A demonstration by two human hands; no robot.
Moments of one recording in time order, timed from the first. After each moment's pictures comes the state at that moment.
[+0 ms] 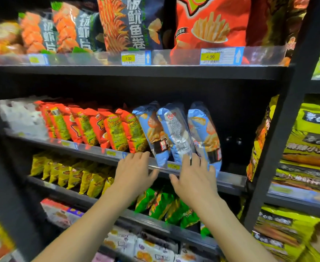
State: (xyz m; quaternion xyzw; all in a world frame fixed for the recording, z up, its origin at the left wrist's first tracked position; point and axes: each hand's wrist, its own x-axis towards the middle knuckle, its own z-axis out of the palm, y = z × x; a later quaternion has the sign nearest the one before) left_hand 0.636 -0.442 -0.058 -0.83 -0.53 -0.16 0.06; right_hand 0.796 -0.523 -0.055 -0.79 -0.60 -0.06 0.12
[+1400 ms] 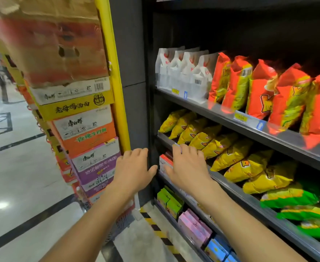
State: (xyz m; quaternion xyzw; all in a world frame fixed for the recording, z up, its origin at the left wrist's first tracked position) left_hand 0.094 -0.343 -0.159 -0.64 -0.76 -0.07 -0.04; right_hand 0.258 -0.306 -0.154 -0.56 -0.83 -0.01 0.03
